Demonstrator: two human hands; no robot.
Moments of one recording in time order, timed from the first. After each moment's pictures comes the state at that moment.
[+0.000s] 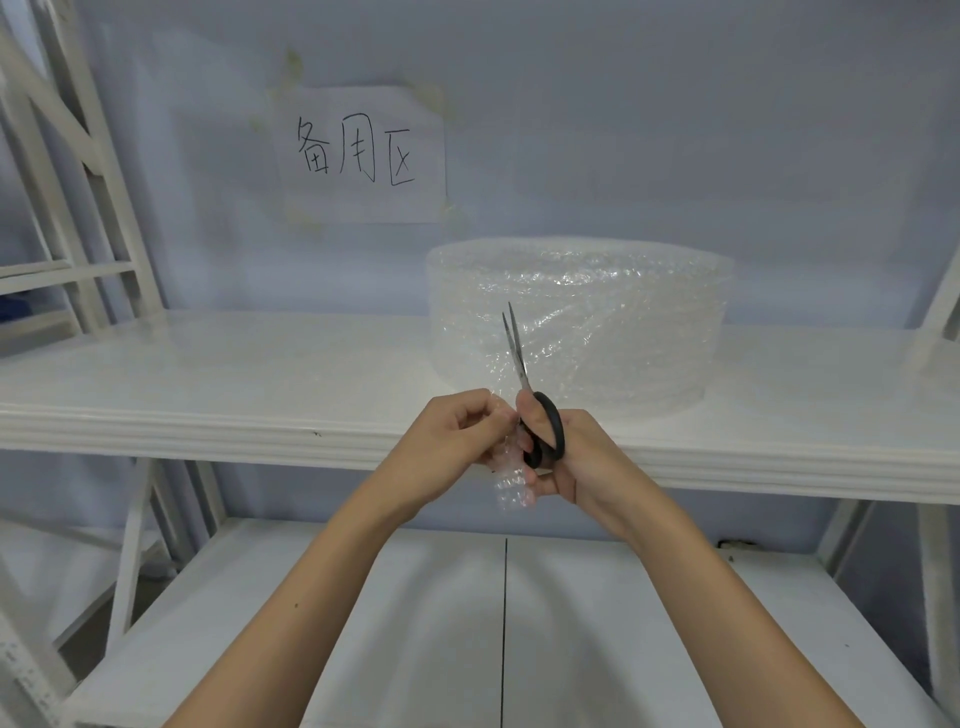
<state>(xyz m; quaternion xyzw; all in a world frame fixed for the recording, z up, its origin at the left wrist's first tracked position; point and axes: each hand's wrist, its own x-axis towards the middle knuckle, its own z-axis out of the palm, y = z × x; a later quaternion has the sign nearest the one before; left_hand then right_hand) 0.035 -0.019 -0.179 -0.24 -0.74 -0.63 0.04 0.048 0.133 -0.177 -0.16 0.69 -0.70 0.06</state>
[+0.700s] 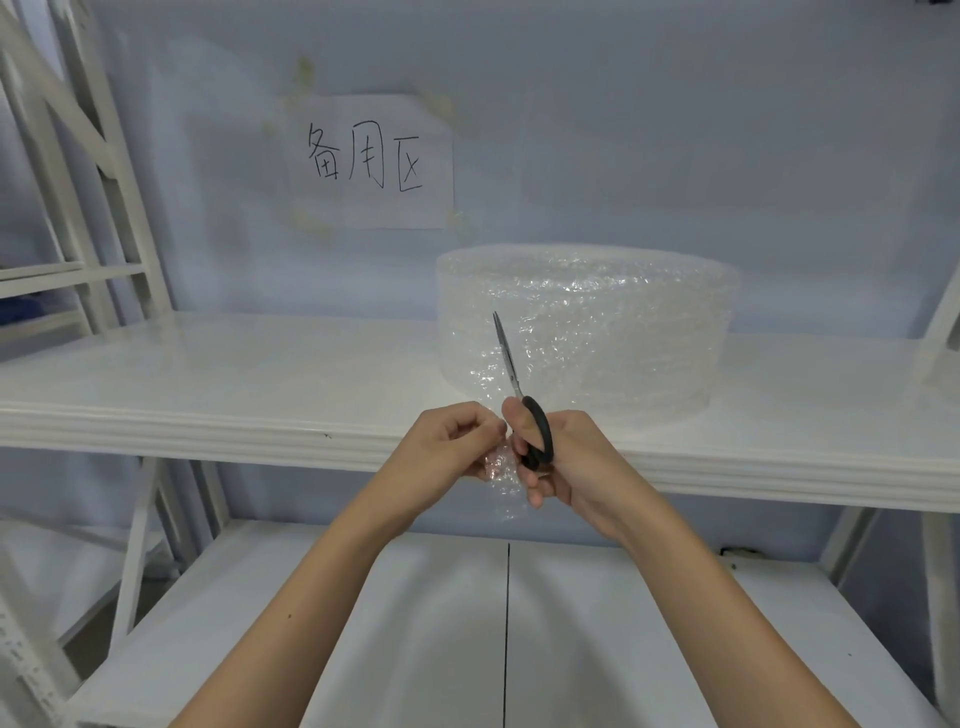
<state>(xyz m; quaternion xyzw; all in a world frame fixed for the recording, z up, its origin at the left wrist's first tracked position) 0.035 -0.034 -0.189 -0.20 -0.74 -0.64 0.03 0.053 0.122 -0.170 -0.13 0.71 -0.69 0.04</state>
